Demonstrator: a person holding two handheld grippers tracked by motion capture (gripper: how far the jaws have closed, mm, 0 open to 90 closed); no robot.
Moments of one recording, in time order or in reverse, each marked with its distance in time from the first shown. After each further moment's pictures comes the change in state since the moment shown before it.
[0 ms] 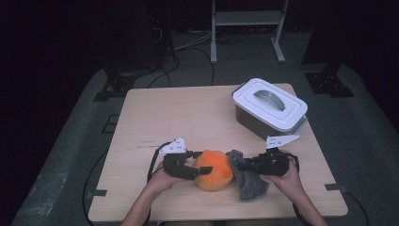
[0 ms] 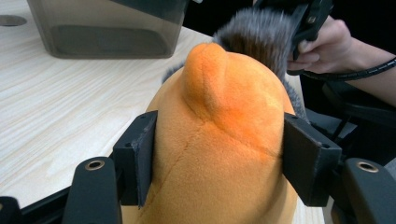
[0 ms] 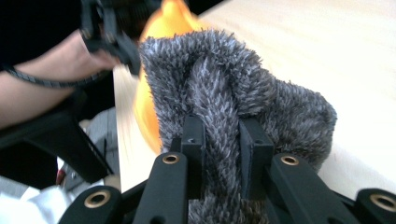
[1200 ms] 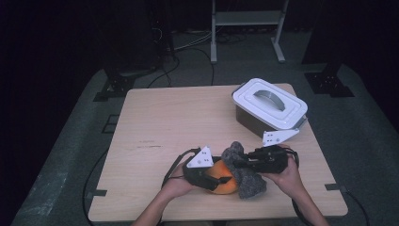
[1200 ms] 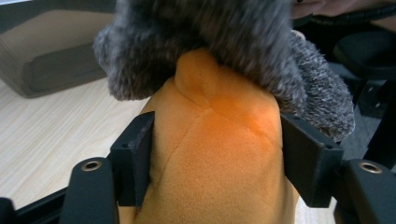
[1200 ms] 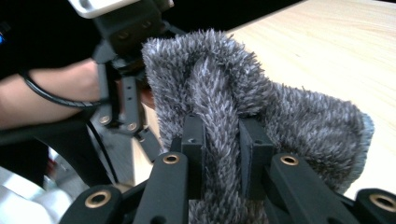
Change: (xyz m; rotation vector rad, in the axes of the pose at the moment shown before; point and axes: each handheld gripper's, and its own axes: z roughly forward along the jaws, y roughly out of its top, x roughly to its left) left arm -0.046 0.022 0.044 0.108 0.052 0.251; right arm 0.033 0.034 -0.004 0.005 -0.006 -0.143
